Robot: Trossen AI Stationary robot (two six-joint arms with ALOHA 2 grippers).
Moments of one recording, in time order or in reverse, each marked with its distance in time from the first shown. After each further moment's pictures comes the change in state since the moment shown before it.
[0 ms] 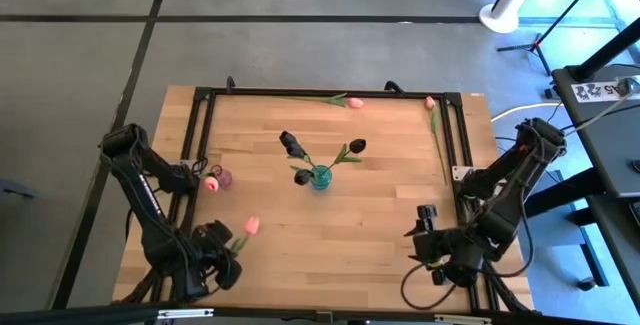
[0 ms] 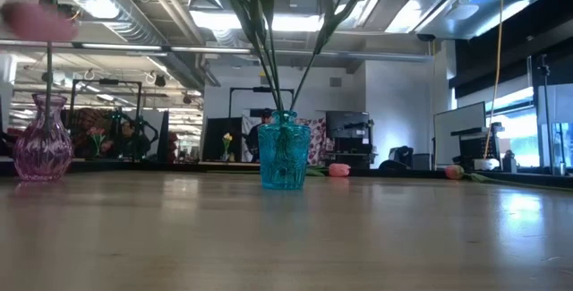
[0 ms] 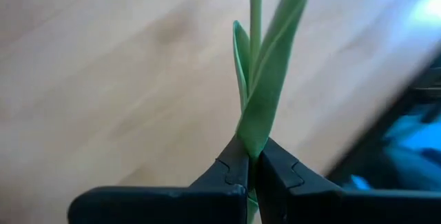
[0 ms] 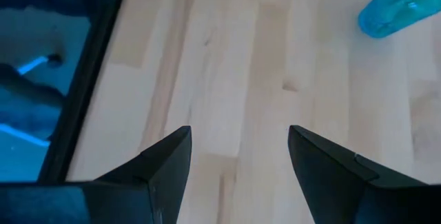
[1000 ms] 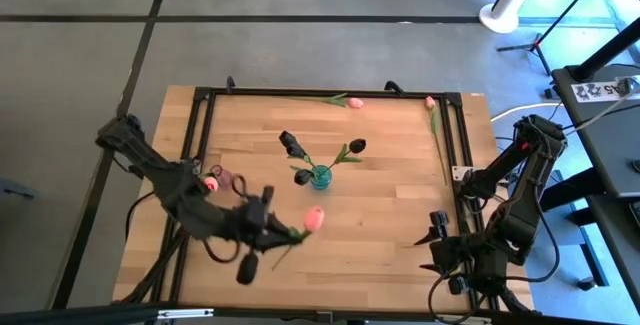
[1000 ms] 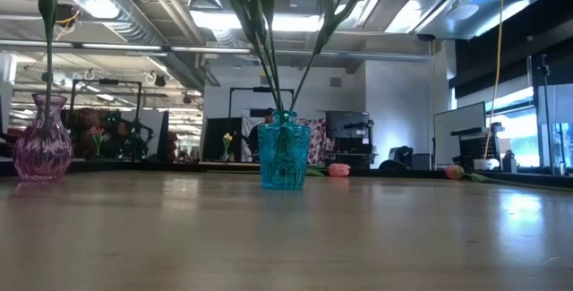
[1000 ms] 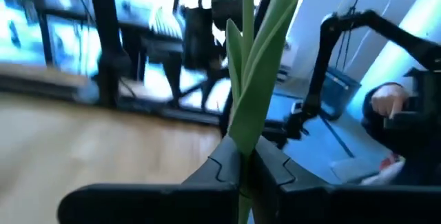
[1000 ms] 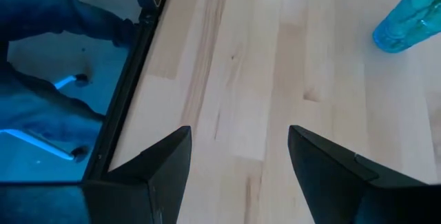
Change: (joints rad) left arm 0.390 -0.122 0.247 0.820 -0.045 1.570; right arm 0.139 -0.041 0.000 0.015 0.079 0.092
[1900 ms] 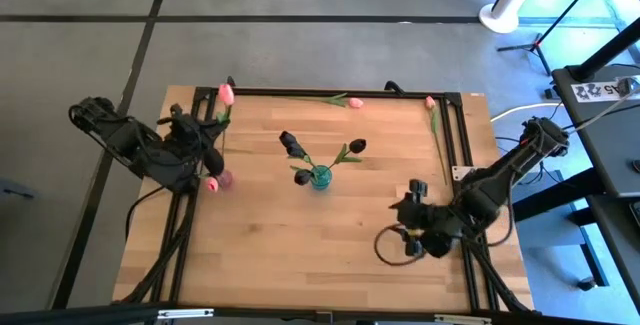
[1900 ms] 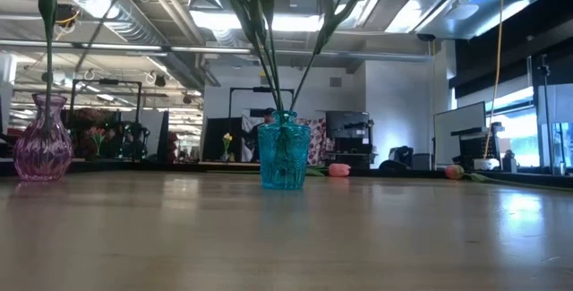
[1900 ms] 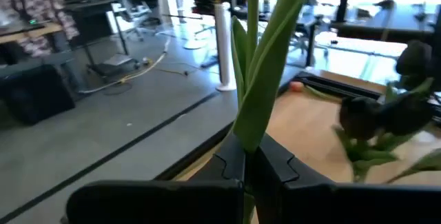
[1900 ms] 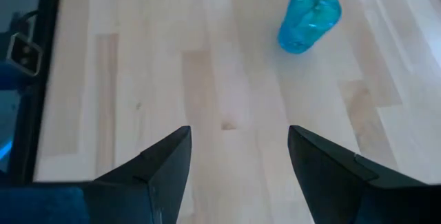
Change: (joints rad) left arm 0.089 -0.608 -0.287 -0.857 -0.760 -0.284; right arm -0.352 0.000 0.001 0.026 -0.001 -0.056
